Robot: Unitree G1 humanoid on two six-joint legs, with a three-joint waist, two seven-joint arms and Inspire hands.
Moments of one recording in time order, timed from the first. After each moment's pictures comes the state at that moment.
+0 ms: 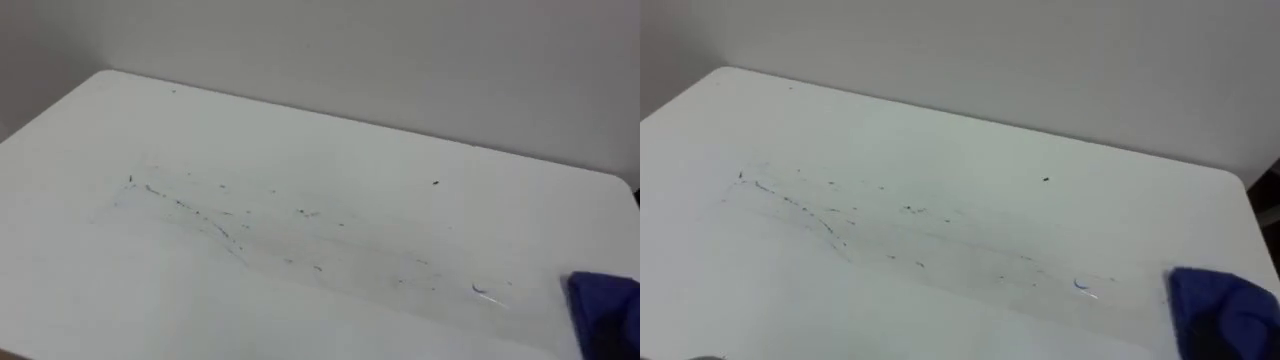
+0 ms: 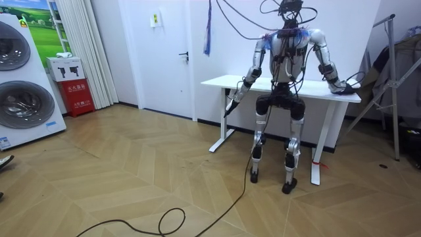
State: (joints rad) left arm 0.40 0.23 0.32 0.81 0.36 0.06 0.14; right arm 0.34 -0.42 -0.23 0.83 -0.36 -0.26 -0.68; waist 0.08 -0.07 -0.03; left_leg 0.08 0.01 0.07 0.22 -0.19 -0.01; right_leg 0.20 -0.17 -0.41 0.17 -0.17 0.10
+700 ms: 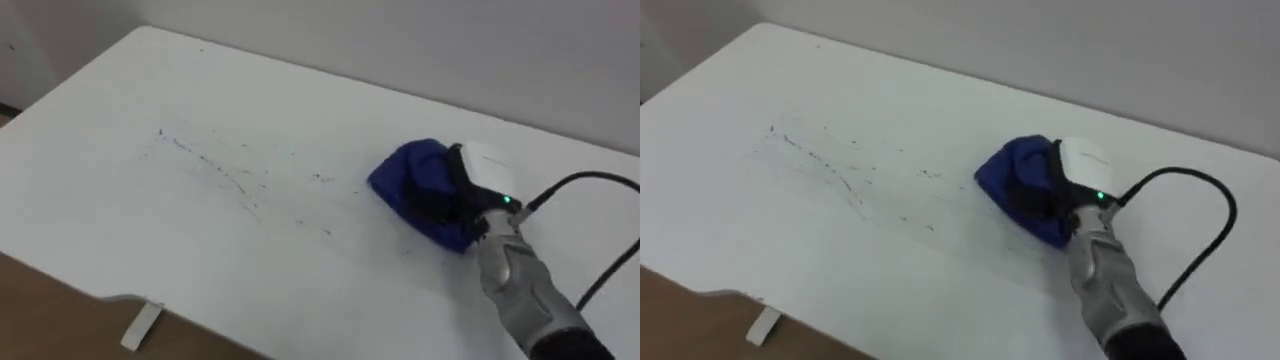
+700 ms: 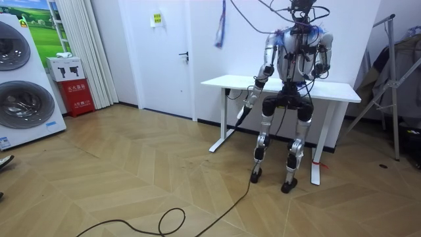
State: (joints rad) left arm 0.43 0.19 0.10 0.85 0.27 0.13 0.13; right arm -0.15 -0.33 0.23 0.61 -0.77 -0.02 -0.35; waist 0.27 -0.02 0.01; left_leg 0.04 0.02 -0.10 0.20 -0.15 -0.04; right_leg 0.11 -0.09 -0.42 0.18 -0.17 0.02
